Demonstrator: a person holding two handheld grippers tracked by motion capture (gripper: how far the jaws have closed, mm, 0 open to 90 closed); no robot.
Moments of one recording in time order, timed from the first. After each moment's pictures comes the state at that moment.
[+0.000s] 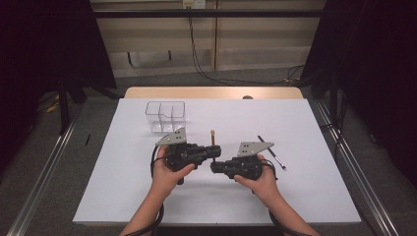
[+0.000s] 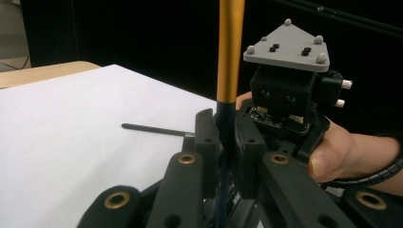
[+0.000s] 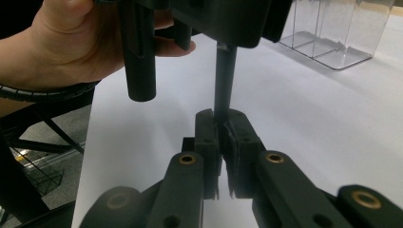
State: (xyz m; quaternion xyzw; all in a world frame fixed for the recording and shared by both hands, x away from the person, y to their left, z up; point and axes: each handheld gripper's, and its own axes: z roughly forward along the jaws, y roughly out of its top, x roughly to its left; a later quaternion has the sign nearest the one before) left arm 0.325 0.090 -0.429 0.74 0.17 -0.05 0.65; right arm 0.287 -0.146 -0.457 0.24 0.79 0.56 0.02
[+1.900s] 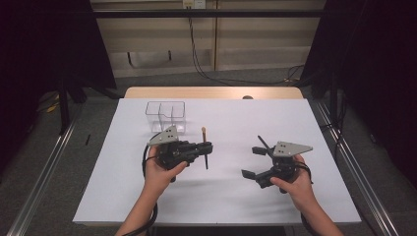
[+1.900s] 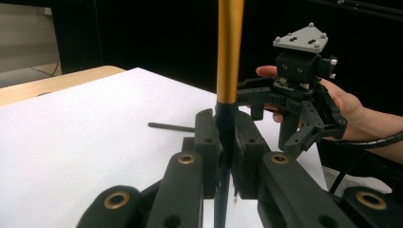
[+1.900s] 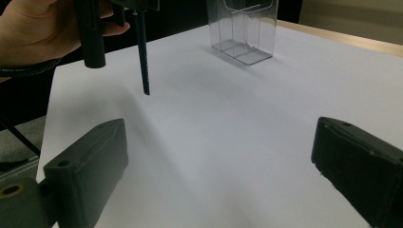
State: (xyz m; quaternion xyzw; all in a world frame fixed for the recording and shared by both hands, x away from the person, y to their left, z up) left arm 0.326 0.110 -0.421 0.74 0.18 -0.01 0.64; right arm 0.273 -0.230 -0.453 0.29 0.77 0.56 0.10
